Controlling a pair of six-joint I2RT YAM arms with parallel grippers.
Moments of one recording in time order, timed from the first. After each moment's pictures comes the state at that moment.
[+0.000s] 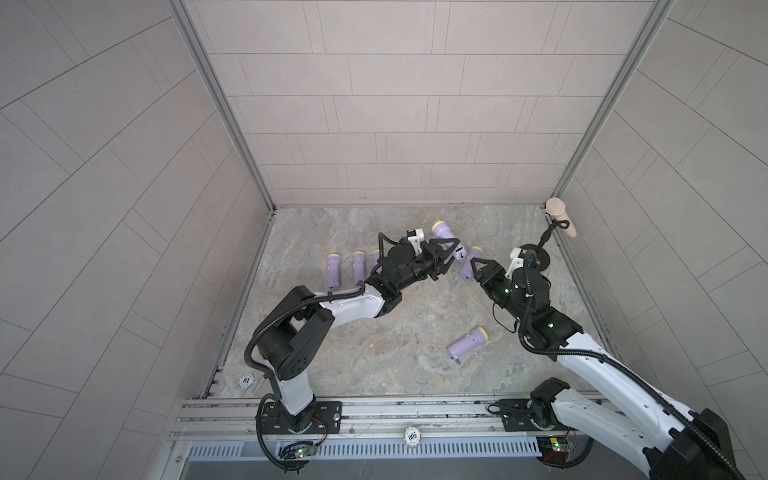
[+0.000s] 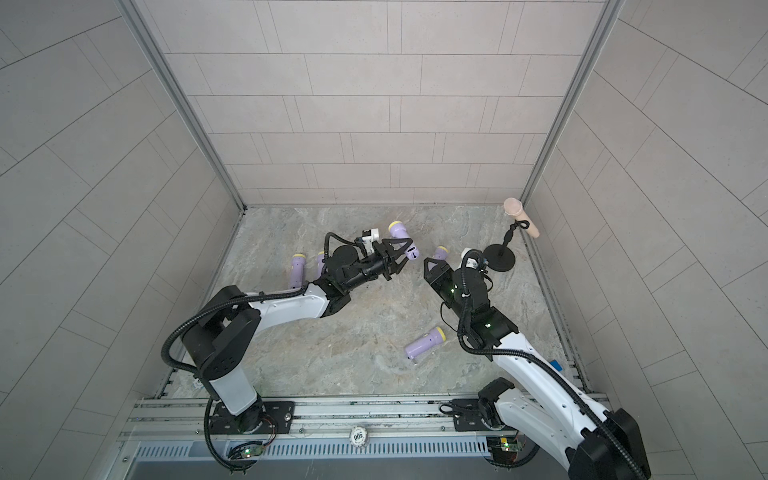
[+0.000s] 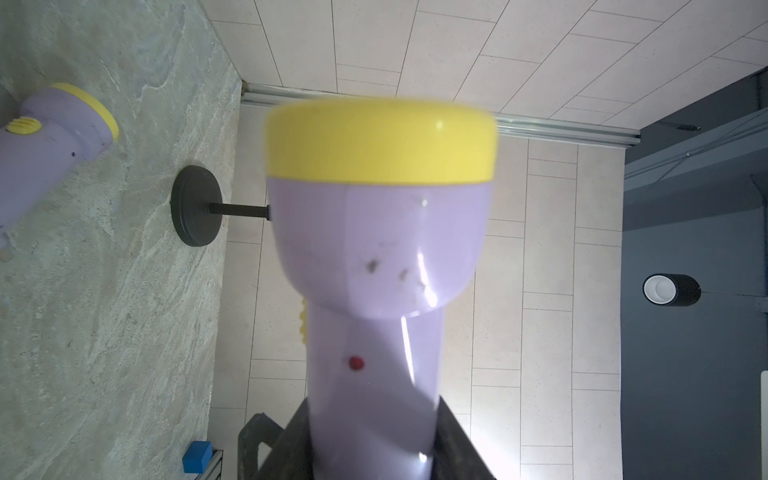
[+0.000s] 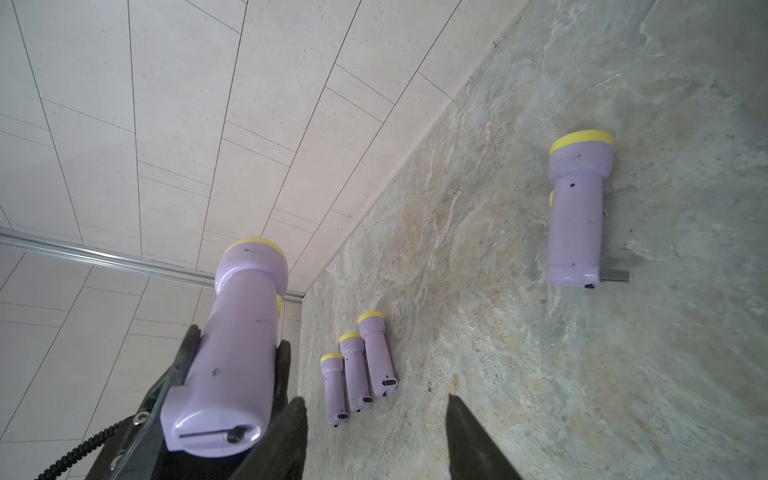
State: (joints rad) left arm -0.77 1.75 1.01 0.81 0.27 -1.66; right arm 0.45 0.88 0.60 -0.03 0.11 1.12
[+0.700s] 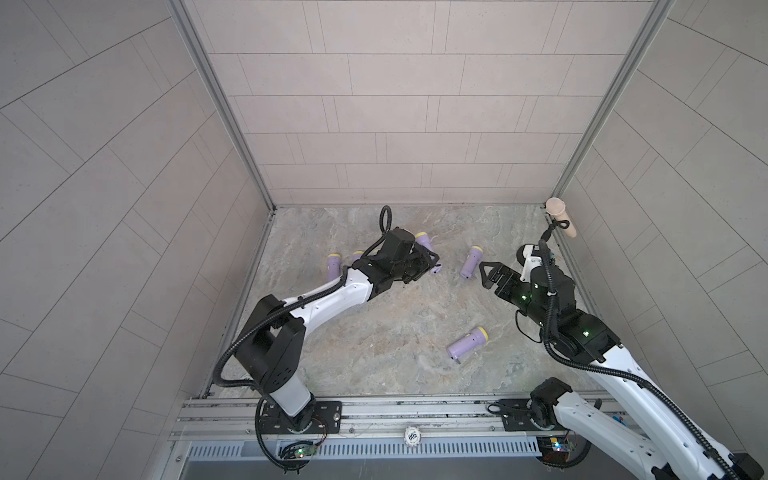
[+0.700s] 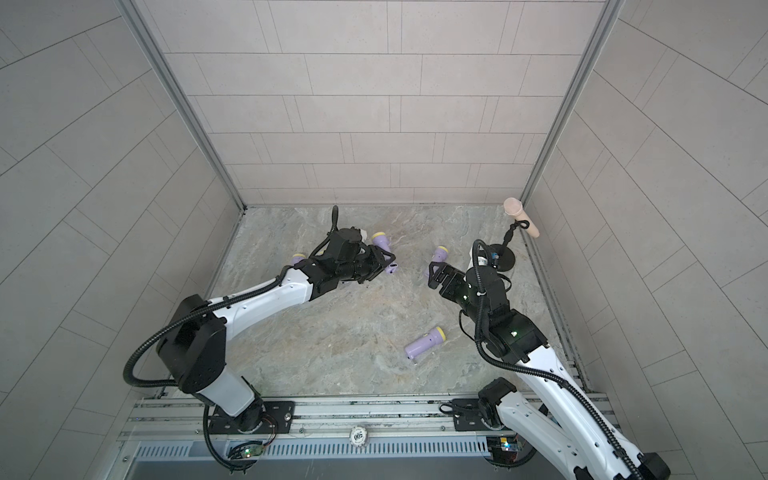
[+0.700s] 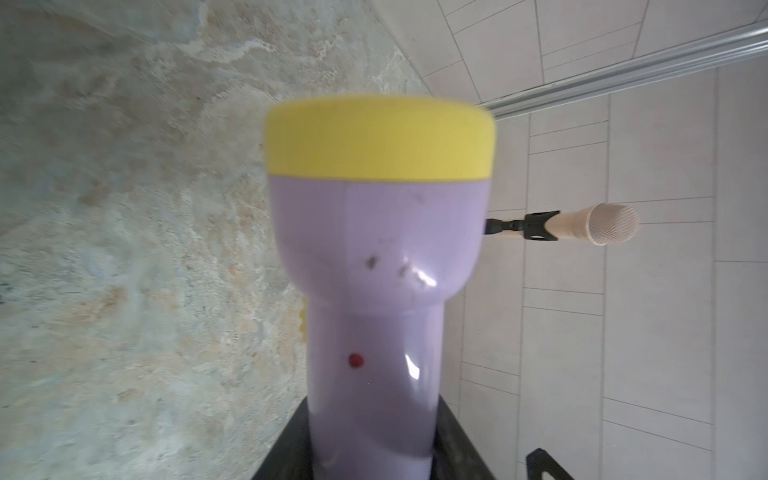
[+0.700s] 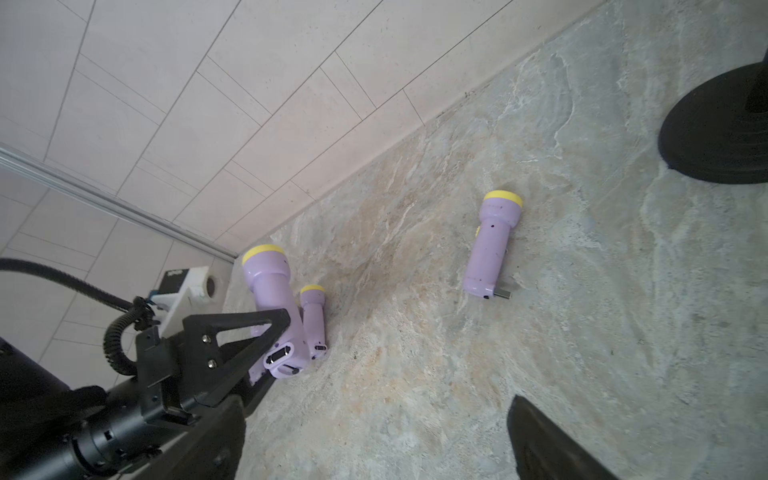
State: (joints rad) left arm -0.70 1.64 1.22 -0.16 0.17 -1.10; right arm 0.45 0.75 0.80 -0.49 0.14 0.79
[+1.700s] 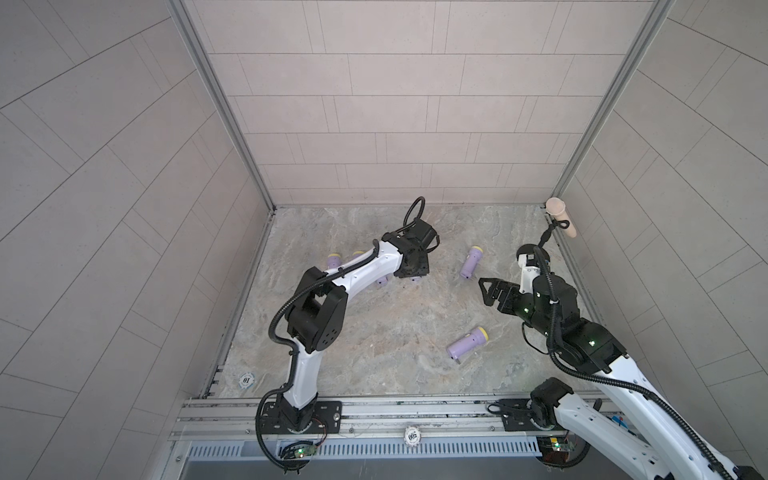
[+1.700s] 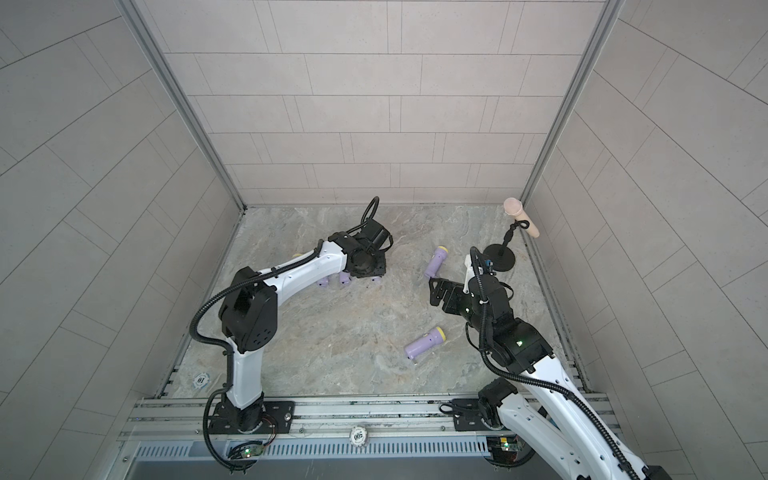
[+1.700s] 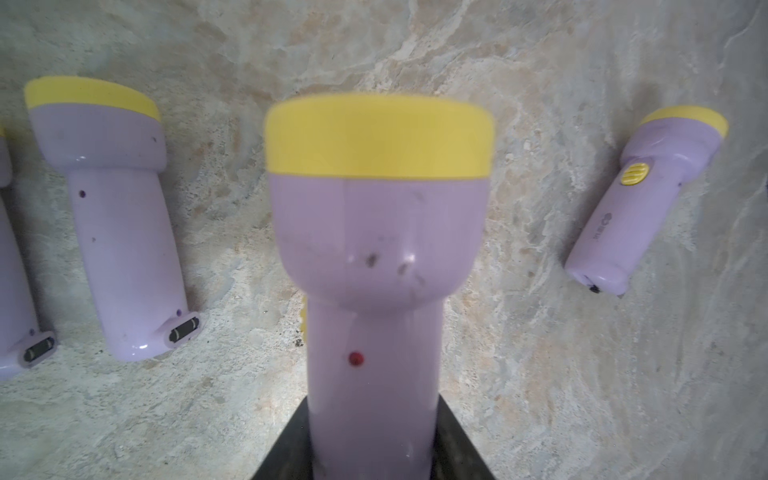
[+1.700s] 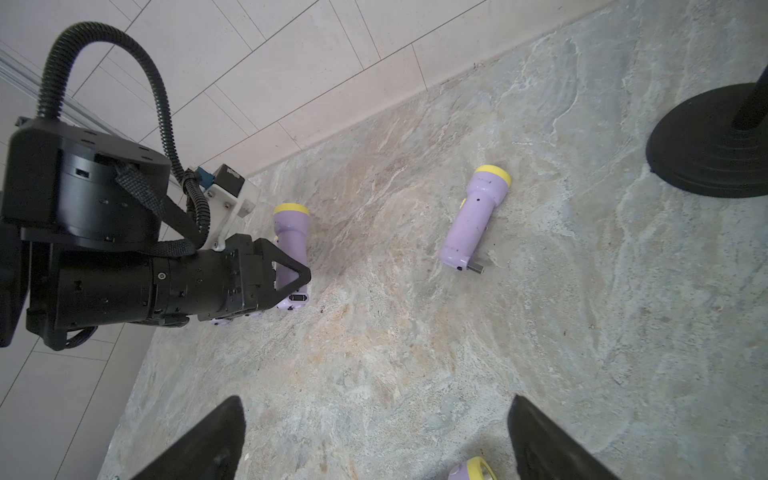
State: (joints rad) left arm -0.70 2.02 1.68 -0.81 -0.11 -0.72; right arm 0.45 0.68 0.75 -0.57 0.09 0.64
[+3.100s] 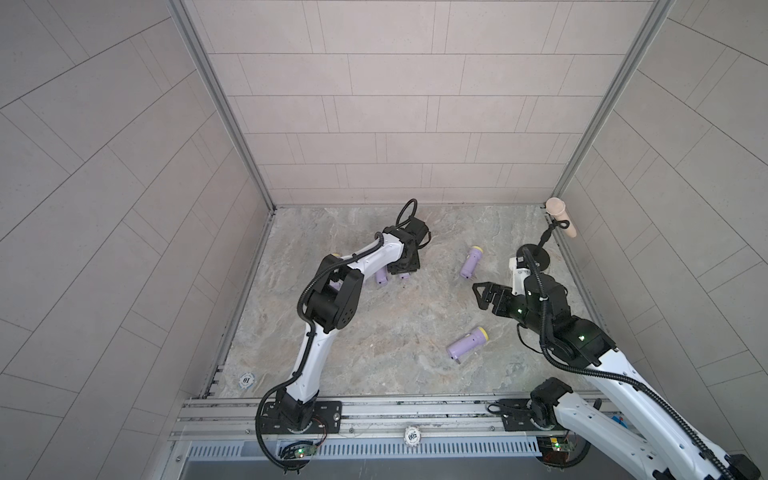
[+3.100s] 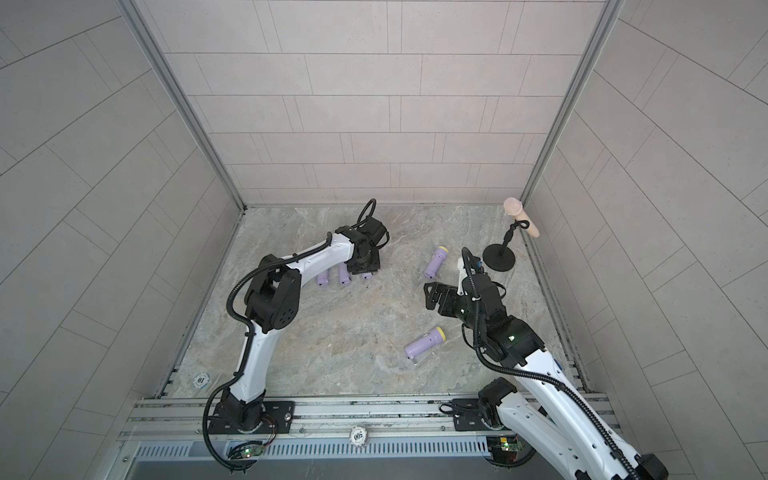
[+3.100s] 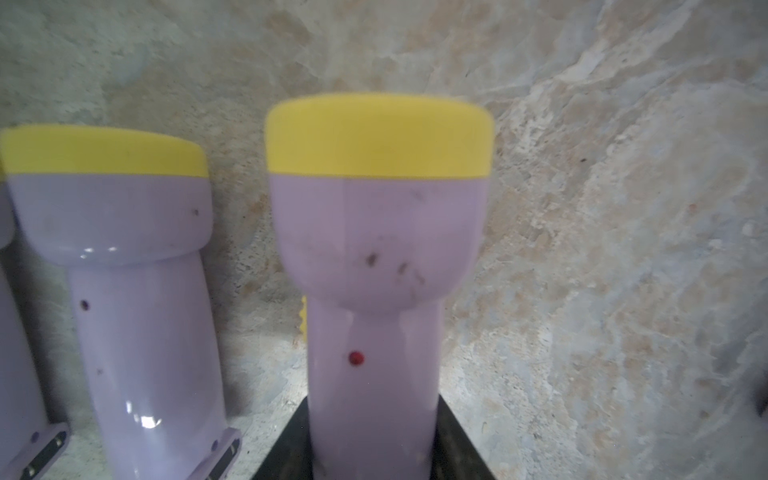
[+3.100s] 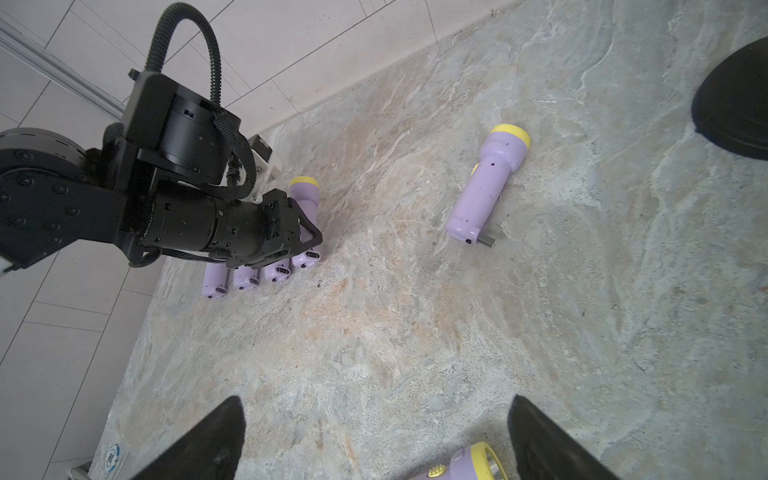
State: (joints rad) left arm -0.61 2.25 1.85 -0.89 -0.15 -0.71; right arm 0.45 0.73 0.72 -0.55 0.03 0.63
